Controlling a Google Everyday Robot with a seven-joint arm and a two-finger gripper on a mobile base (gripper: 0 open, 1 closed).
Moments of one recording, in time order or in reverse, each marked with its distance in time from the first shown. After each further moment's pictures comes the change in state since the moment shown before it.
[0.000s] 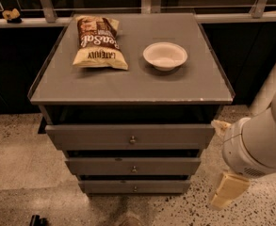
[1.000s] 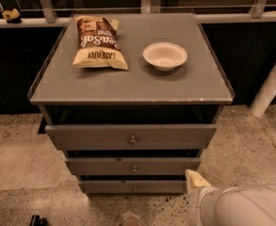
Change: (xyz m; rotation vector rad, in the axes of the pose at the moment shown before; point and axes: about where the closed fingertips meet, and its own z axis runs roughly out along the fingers) arm -0.005 0.097 0.109 0.036 -0.014 -0.019
